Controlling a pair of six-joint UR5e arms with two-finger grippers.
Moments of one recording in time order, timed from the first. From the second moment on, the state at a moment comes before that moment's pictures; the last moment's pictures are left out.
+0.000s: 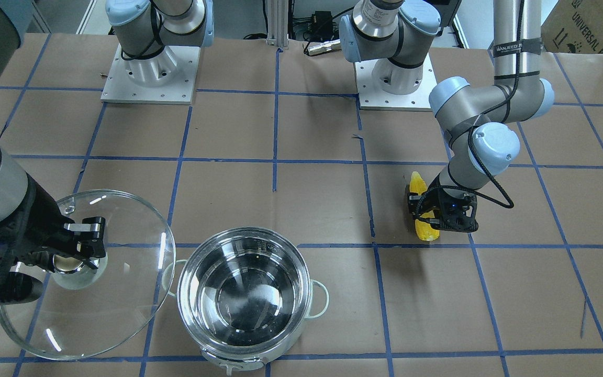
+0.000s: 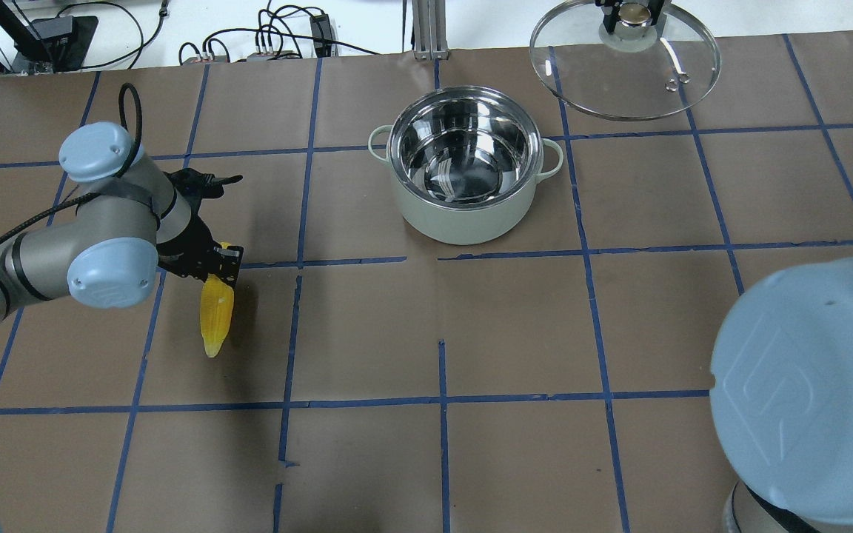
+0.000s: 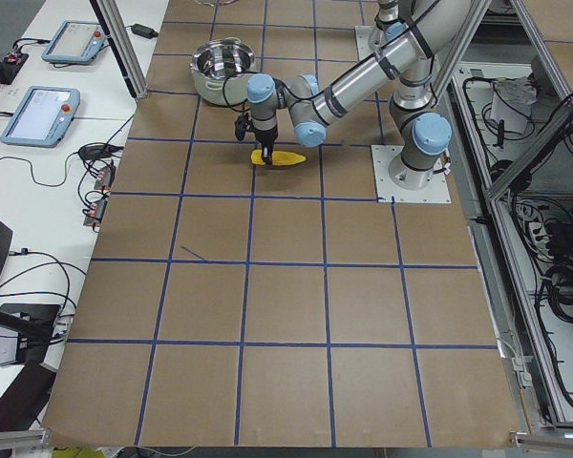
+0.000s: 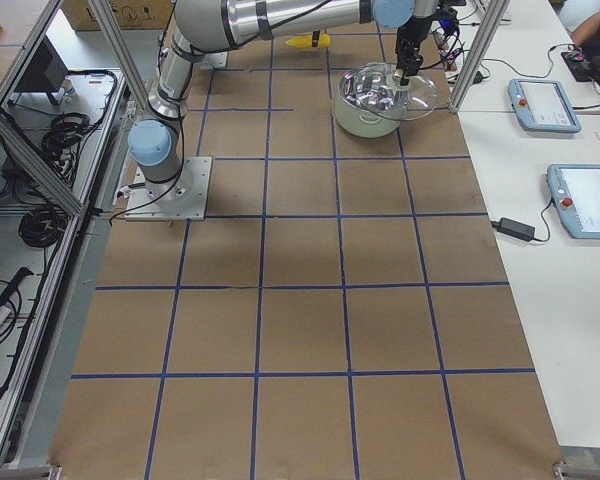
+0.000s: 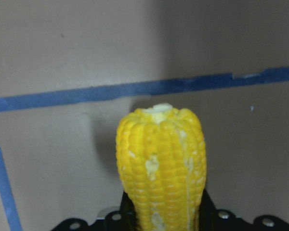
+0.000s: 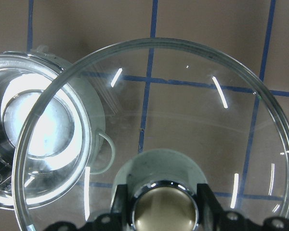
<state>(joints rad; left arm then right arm) -1.39 -1.82 -1.98 -0.98 1.56 0.24 1.57 -1.04 0.85 -1.40 -1.60 -0.12</state>
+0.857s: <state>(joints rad) -1.71 -2.04 -1.28 -1.33 1.46 -0.11 1.58 -1.04 0.85 -1.41 -1.61 -0.12</state>
